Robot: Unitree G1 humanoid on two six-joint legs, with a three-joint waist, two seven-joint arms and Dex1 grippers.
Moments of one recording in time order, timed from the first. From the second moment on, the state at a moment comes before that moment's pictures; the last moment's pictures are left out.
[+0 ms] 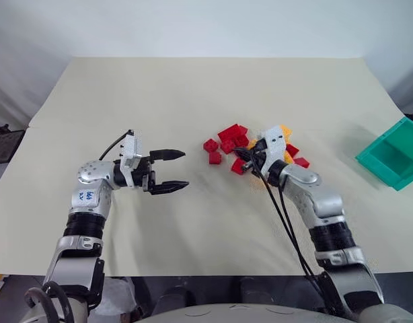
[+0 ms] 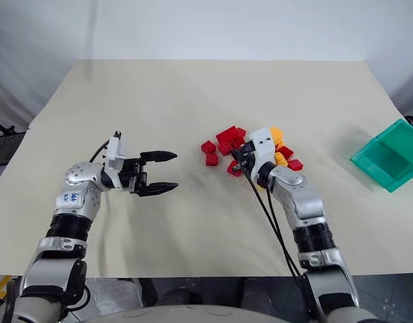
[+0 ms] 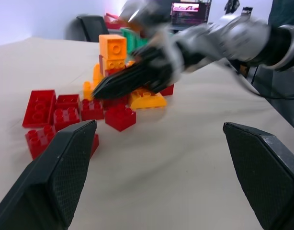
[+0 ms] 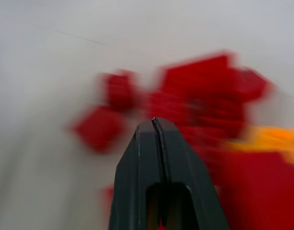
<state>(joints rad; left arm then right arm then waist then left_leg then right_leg) -0.67 0.47 0.06 0.53 -0.42 -0.02 -1.40 -0.65 -0.33 0.04 0.26 0.32 0.41 0.43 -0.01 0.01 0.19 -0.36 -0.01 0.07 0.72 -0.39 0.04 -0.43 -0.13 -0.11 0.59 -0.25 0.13</state>
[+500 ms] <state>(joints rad) -0.66 0.45 0.06 0.53 -0.42 -0.04 -1.39 -0.63 -0.46 -0.12 0.28 0.27 0.33 0.43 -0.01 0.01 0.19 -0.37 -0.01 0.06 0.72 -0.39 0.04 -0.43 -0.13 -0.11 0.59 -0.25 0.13</state>
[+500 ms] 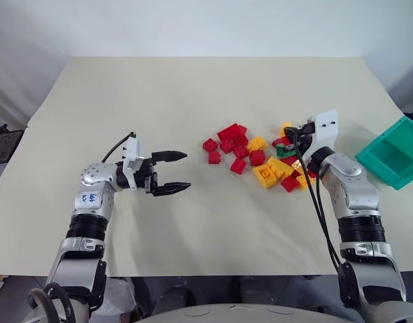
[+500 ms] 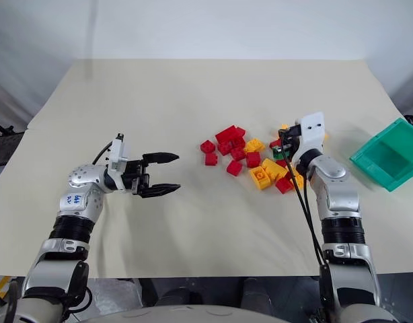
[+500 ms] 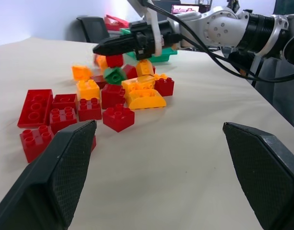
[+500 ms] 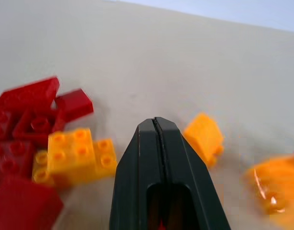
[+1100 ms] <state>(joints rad) -0.64 0.44 0.06 0.52 -0.42 -0.05 -1.39 -0.21 -0.80 -0.38 -0.22 0.44 0.59 0.66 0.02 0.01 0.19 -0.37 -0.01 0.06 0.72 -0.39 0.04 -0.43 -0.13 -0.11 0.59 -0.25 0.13</state>
